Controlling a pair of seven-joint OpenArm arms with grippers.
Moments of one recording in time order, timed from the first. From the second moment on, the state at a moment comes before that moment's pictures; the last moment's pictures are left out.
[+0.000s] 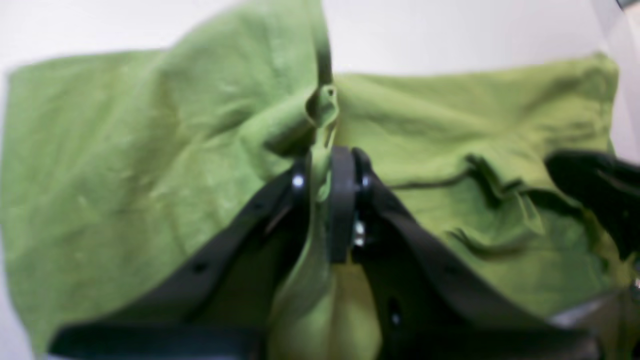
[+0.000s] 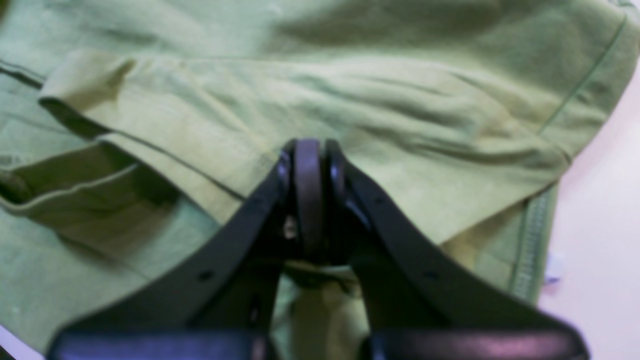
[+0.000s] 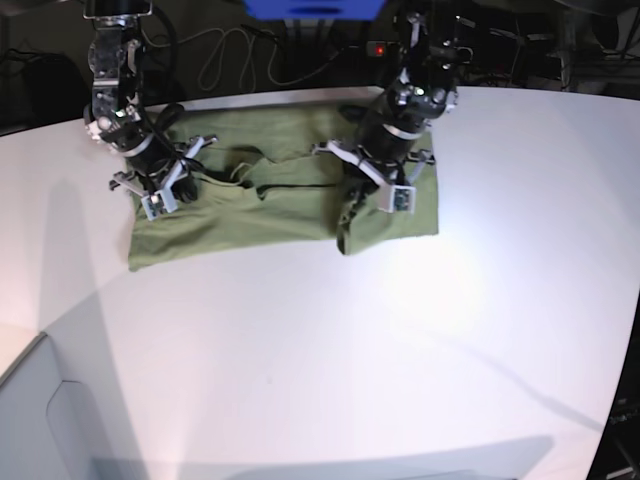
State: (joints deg) left arm 22.6 1.6 7.2 108.2 -14.1 -4.4 36.7; right arm -17.5 9.4 8.0 93.5 7.4 28.4 -30.4
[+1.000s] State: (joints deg) left arm 18.8 1.2 16.5 100.8 -14.3 -4.3 33.4; right arm -17.5 9.4 8.0 93.5 7.4 28.4 -30.6
